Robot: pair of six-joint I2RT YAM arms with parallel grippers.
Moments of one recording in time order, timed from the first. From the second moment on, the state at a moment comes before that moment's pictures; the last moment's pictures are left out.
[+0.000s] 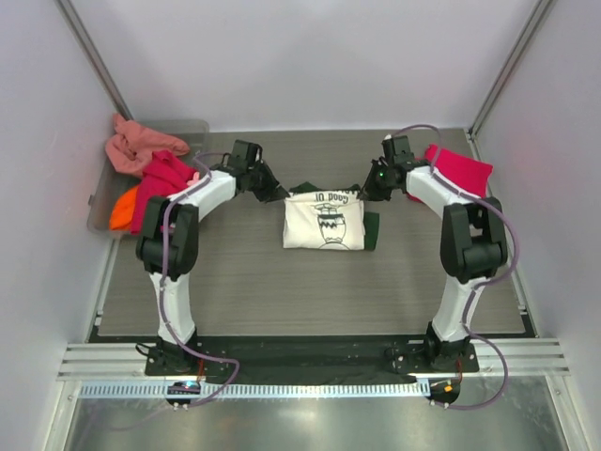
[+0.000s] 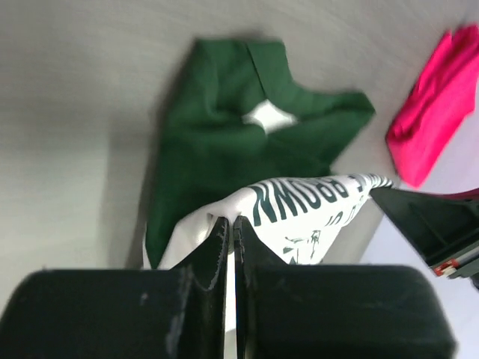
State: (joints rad) left arm -0.33 1.98 1.45 -0.32 0.35 -0.91; right arm 0.20 1.87 1.39 -0.46 -0.21 0.53
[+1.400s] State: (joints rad) left arm -0.30 2.23 1.54 -0.04 0.38 -0.79; right arm 0.14 2.14 1.37 0.10 -0.40 0.52
